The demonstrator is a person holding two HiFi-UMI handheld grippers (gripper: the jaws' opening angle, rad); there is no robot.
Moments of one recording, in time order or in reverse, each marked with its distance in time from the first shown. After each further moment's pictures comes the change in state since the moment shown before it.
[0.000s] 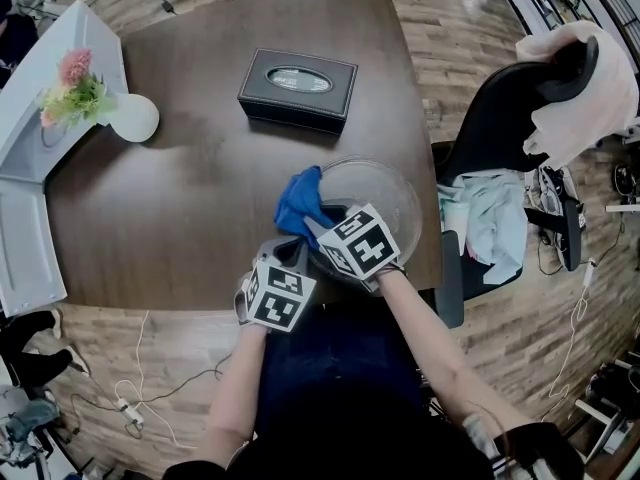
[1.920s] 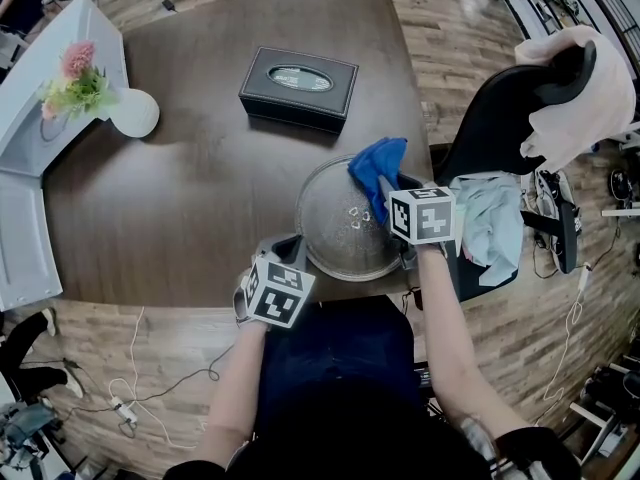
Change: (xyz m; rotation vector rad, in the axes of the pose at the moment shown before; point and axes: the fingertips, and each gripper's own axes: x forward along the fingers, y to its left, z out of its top) left arm 0.000 0.001 -0.001 -0.023 0.006 0.017; right arm -0.088 -0.147 -0.021 0.280 -0.084 -0.416
